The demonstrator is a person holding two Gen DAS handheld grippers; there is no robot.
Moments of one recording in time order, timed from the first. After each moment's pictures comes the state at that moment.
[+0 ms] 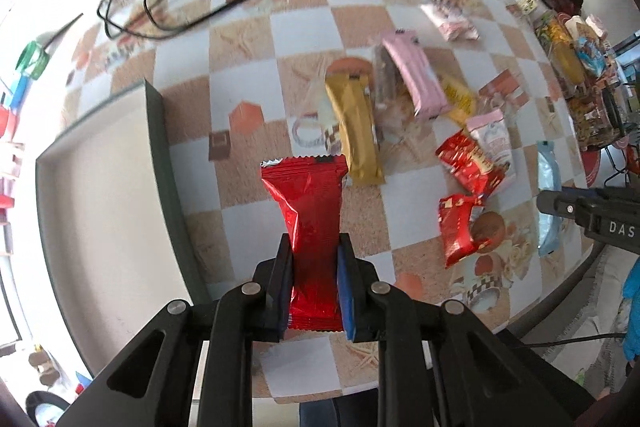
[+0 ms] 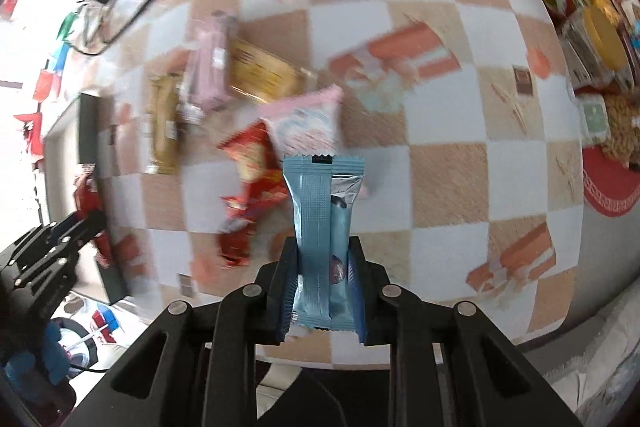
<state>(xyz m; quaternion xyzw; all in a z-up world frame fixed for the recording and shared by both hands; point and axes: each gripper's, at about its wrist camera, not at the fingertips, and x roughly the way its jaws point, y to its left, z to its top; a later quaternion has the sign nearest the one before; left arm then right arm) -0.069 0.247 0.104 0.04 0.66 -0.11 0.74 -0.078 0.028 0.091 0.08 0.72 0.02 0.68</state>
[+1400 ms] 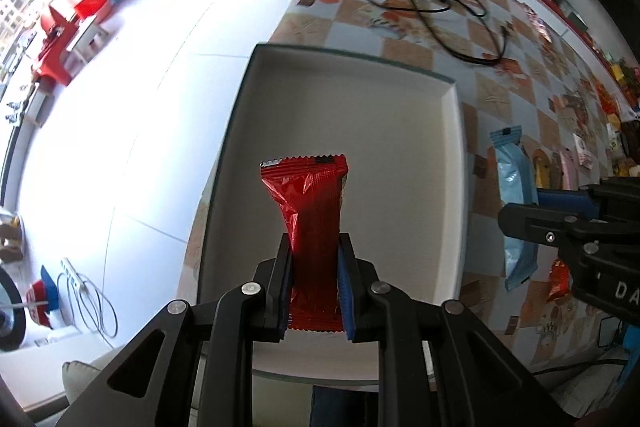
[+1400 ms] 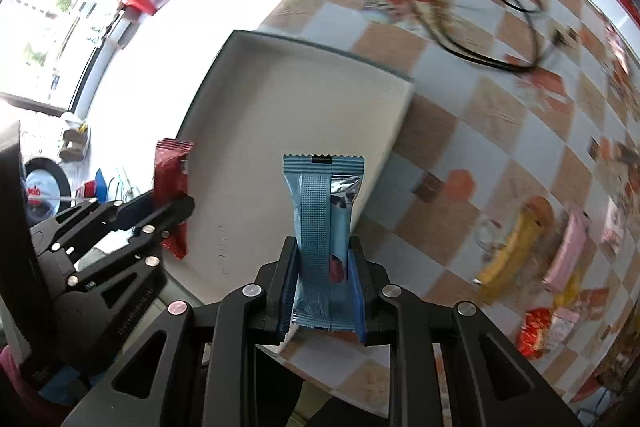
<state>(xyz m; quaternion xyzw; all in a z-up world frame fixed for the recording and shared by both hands) -0.122 0.467 0.119 -0.09 0.63 0.09 0.77 -0.041 0.346 0.118 -0.12 0.68 0.27 0.67</state>
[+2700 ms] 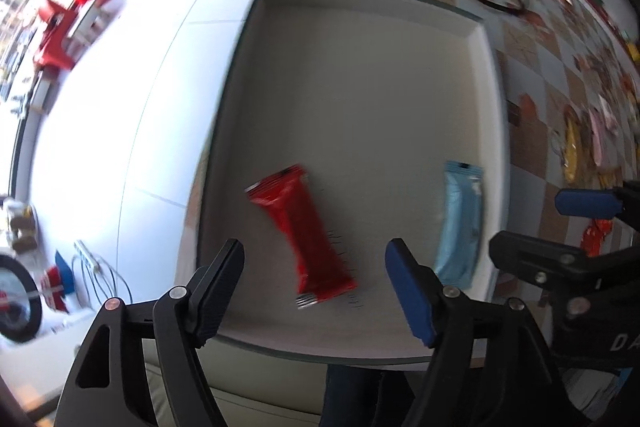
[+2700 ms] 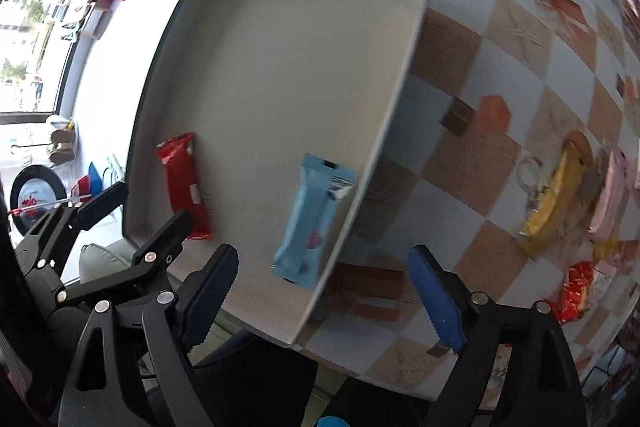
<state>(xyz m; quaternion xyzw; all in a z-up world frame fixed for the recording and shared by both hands) -0.142 0.457 0.086 -0.05 0.67 0.10 0.73 -0.044 0.341 0.053 -0.11 0.75 0.21 0.62</state>
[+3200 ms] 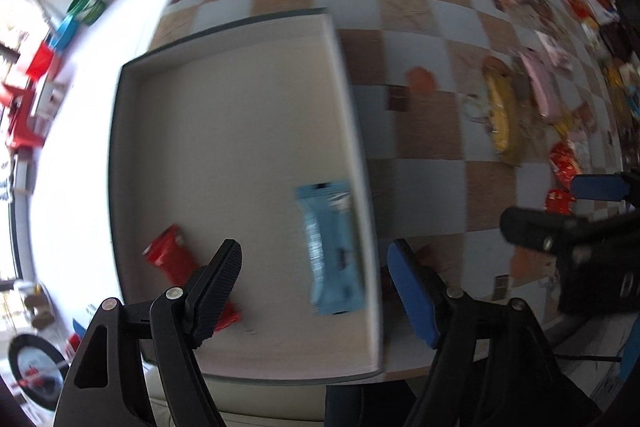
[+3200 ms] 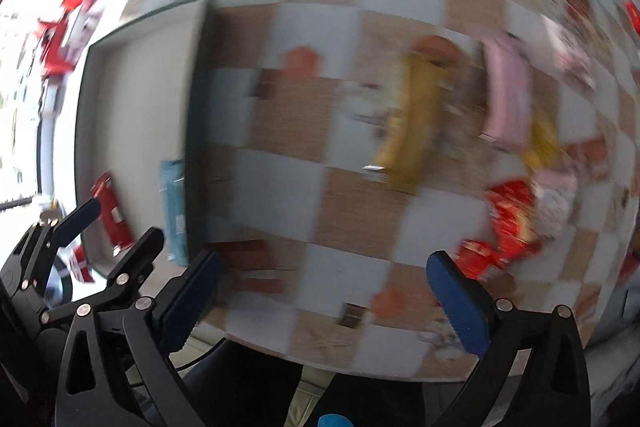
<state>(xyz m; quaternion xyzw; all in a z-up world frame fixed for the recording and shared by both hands) -0.108 0.350 0.100 0.03 0.67 0.00 0.74 -0.045 0.212 0.062 -0.02 0.75 0.09 0.65</state>
